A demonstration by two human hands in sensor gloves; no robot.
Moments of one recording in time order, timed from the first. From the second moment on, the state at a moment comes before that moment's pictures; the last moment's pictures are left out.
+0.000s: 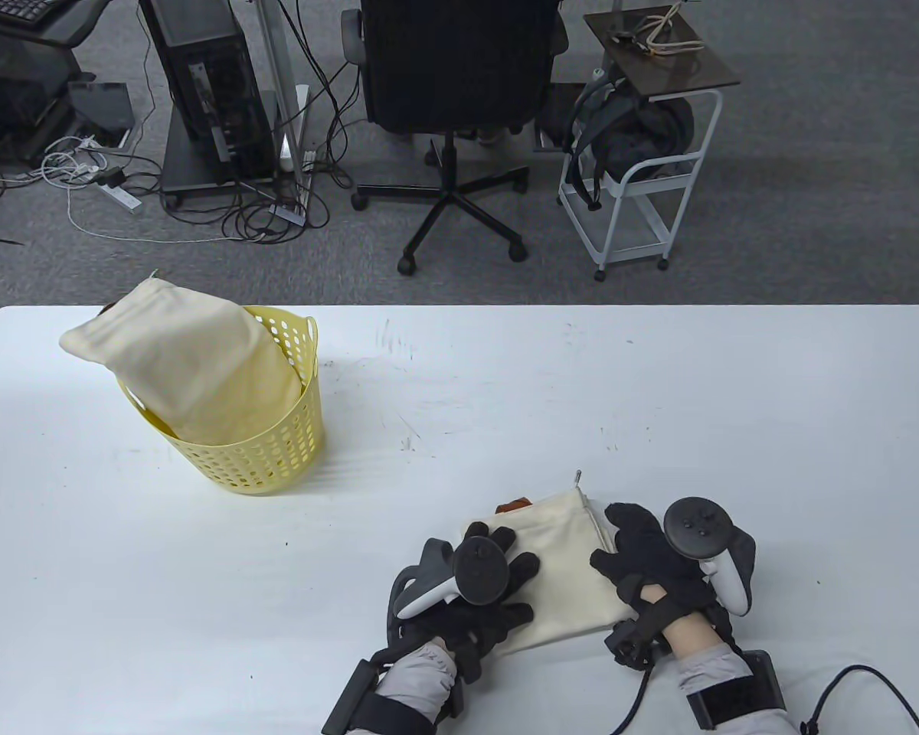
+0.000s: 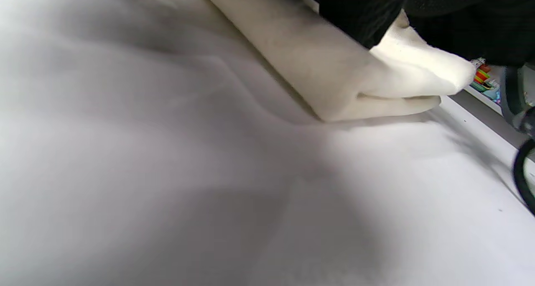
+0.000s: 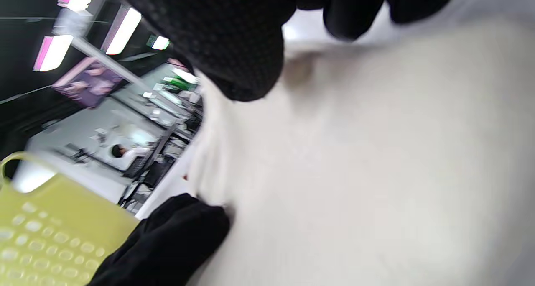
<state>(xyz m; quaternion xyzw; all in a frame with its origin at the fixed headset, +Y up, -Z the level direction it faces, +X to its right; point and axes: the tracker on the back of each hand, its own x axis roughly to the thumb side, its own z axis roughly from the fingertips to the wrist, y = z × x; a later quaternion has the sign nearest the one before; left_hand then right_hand) -0.041 -0.777 -0.289 -0.25 -0.22 0.18 0.92 0.210 -0.740 -0.302 0.02 0.07 0.92 0.40</state>
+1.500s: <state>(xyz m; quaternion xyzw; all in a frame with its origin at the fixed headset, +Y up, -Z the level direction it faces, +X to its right) -0.048 -0.768 -0.291 -0.24 -0.20 0.19 0.93 0.191 -0.768 -0.306 0.05 0.26 0.95 0.17</state>
